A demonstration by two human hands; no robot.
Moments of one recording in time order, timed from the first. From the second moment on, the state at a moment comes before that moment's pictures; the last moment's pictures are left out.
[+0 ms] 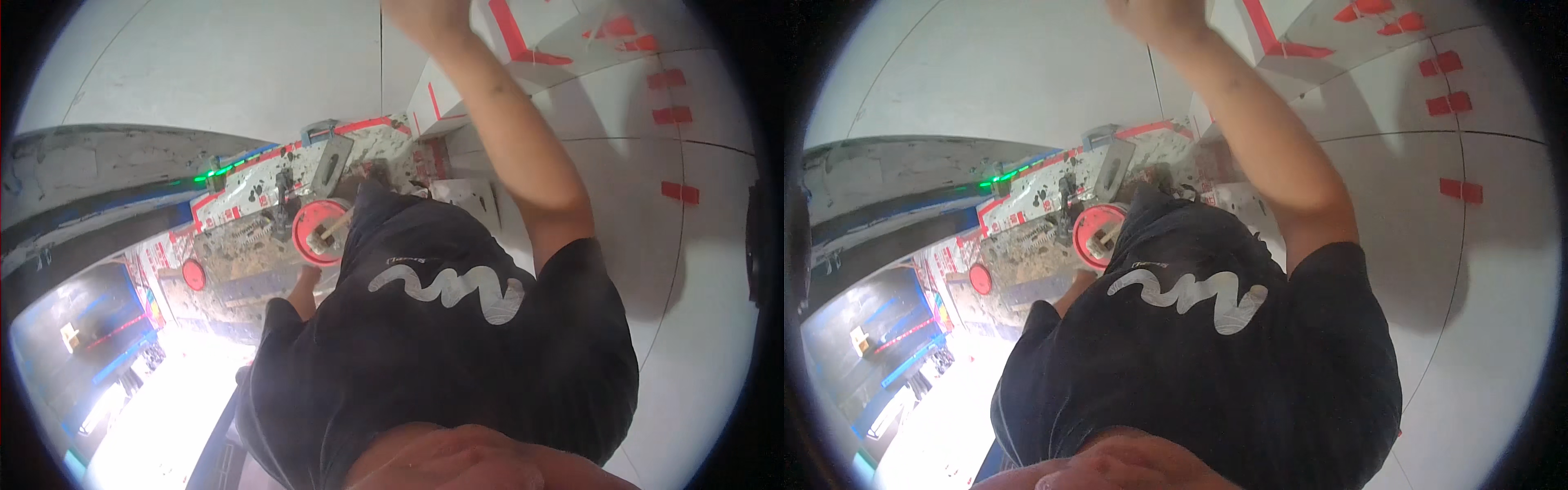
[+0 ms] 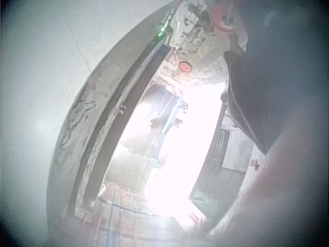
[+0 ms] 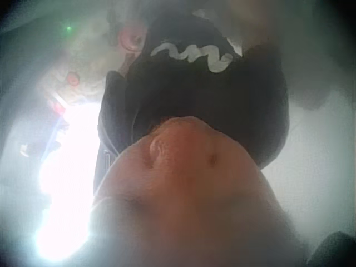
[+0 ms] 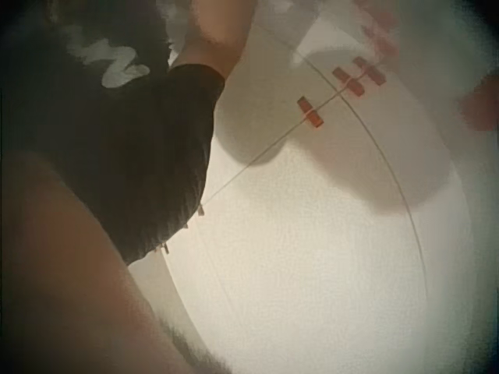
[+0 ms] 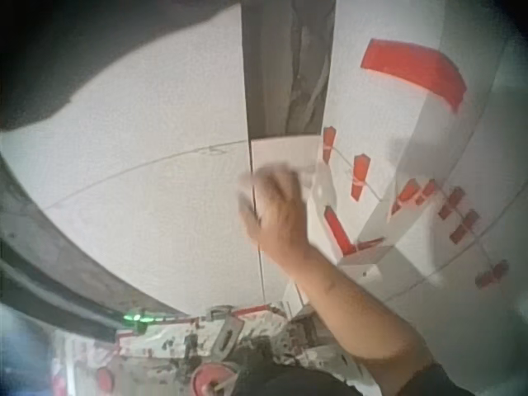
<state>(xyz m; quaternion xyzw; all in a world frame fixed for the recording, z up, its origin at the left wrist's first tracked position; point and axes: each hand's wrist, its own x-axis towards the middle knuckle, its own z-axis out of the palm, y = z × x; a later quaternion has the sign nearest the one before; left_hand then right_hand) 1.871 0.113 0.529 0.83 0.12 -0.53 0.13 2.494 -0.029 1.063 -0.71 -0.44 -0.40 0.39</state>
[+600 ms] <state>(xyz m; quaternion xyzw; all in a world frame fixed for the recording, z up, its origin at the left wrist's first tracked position) 2.047 0.016 0.646 0.71 0.42 -0.10 0.55 2.274 -0.405 0.656 -0.89 -0.19 0.40 0.11</state>
